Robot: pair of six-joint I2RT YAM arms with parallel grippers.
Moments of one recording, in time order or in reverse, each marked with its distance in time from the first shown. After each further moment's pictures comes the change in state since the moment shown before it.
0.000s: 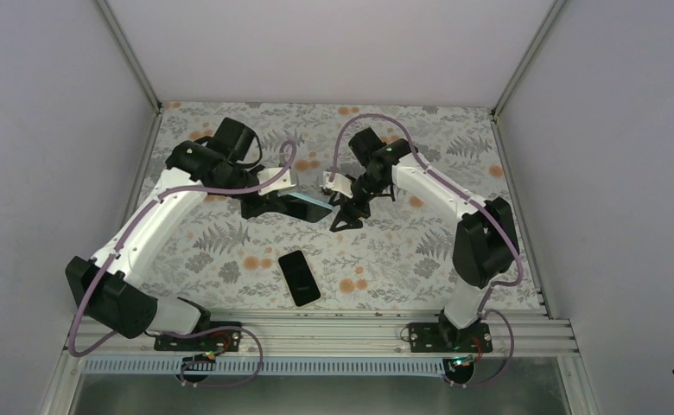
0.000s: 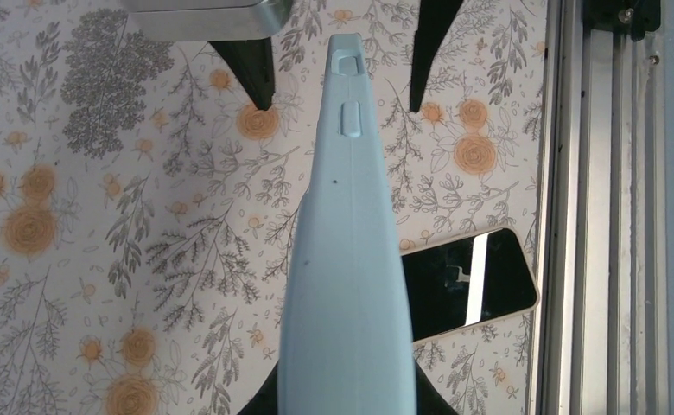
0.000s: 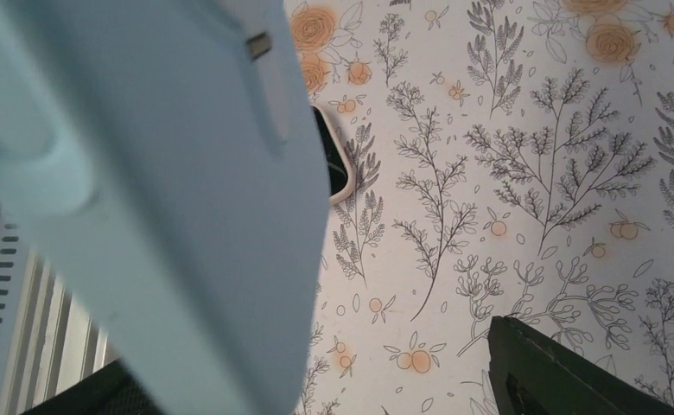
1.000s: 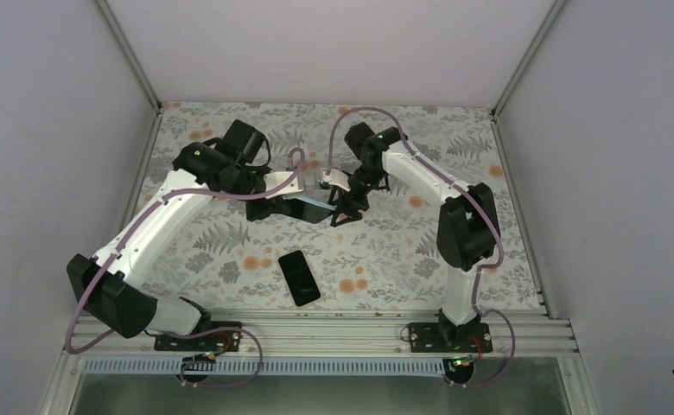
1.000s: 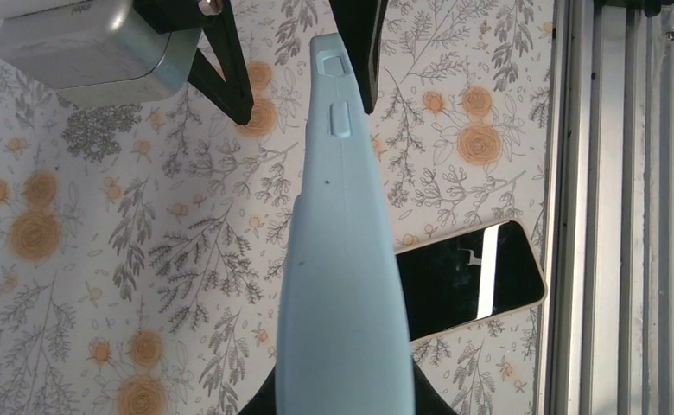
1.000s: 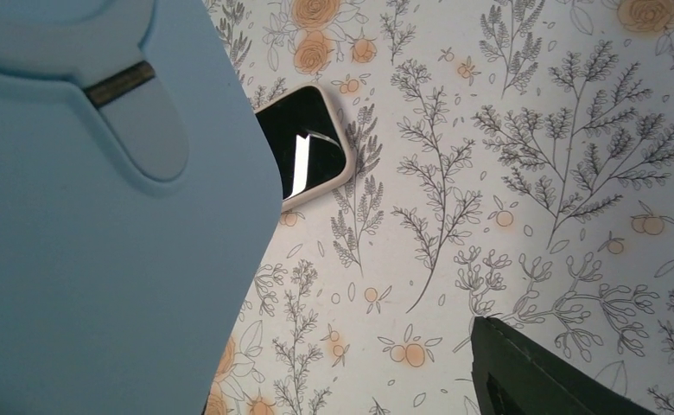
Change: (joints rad) left arm -0.076 0.006 0.007 0.000 -0.062 -0.013; right arm -0.027 0.152 0.159 -0.145 -0.023 -0.084
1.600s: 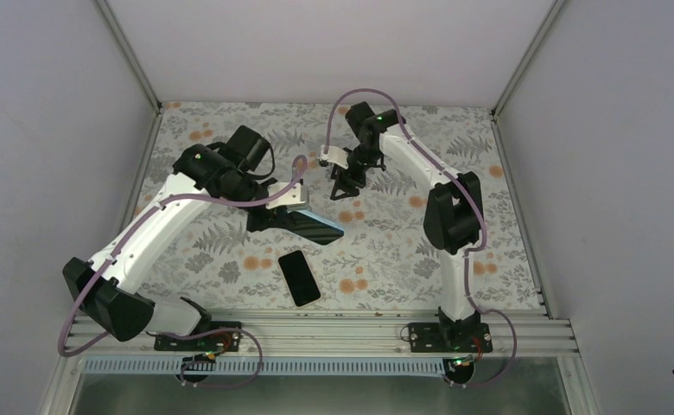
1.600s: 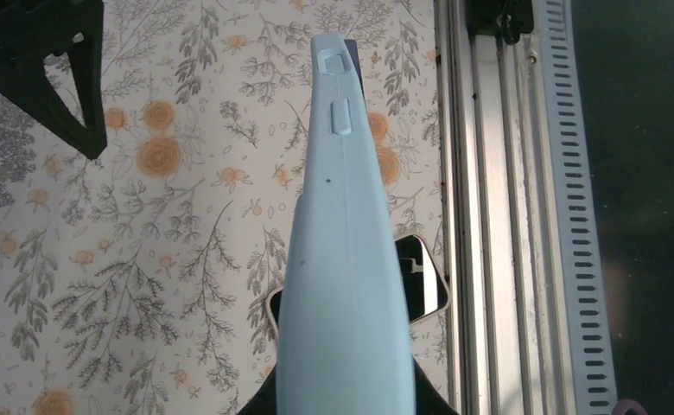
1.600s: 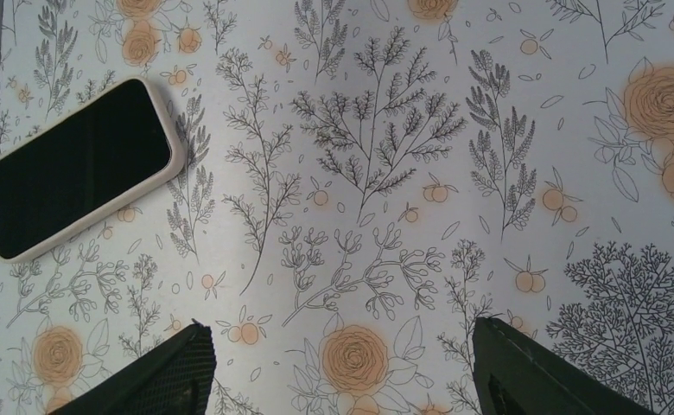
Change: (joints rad) left arm -0.058 -0.016 0.035 -0.116 0.114 0.010; right arm -0.057 0.190 0.286 -0.010 0.130 0.009
